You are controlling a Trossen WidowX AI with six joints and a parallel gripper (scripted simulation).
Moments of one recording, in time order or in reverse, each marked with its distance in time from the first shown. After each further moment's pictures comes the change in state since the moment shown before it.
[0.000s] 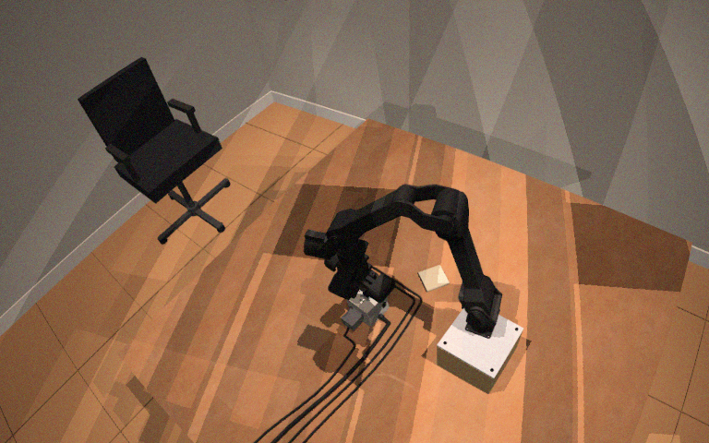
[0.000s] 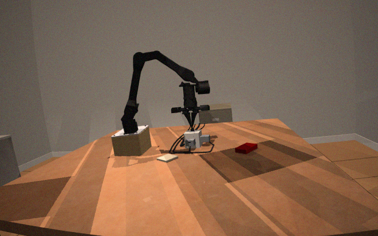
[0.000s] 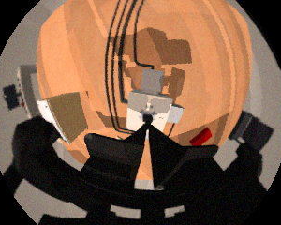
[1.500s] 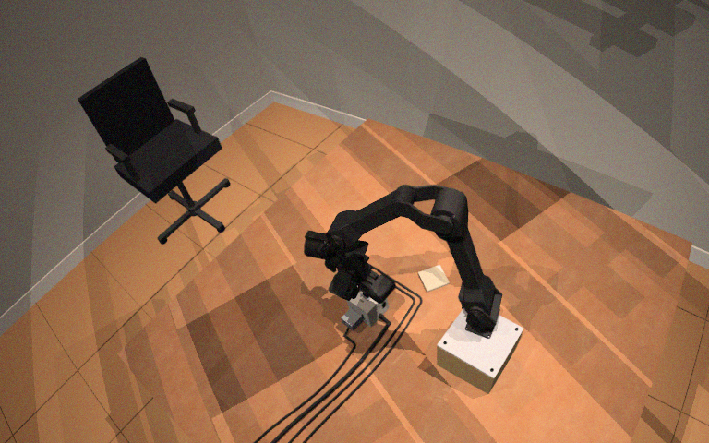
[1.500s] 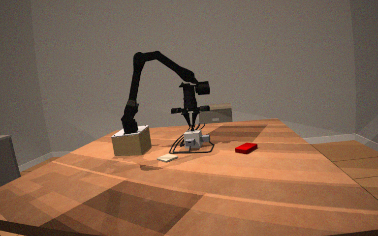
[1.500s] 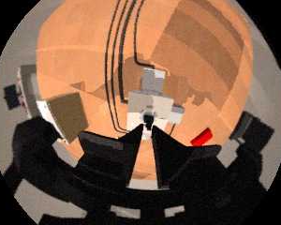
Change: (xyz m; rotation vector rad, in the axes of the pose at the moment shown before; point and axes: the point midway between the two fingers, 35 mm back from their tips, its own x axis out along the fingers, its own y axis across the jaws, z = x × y) arm 0.001 0.000 0.000 0.001 0.000 -0.001
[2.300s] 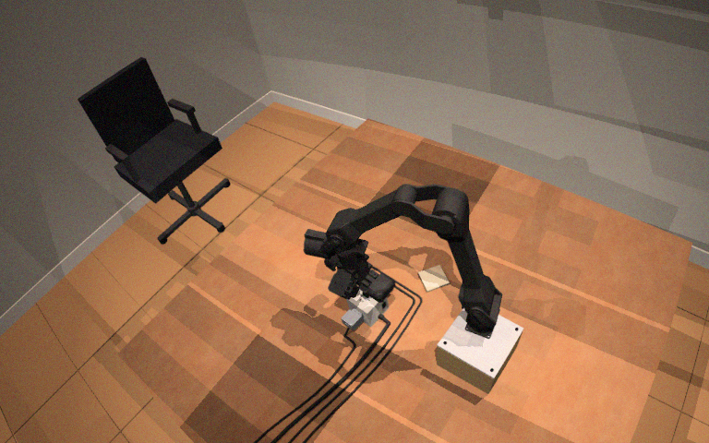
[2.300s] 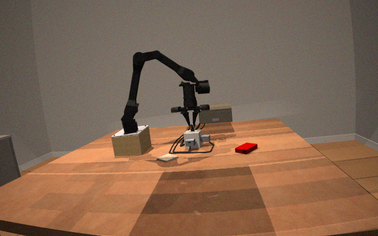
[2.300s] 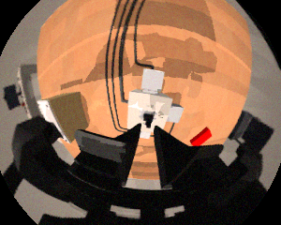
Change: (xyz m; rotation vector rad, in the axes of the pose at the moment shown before) arm -0.005 0.000 -0.001 -0.001 0.000 -0.001
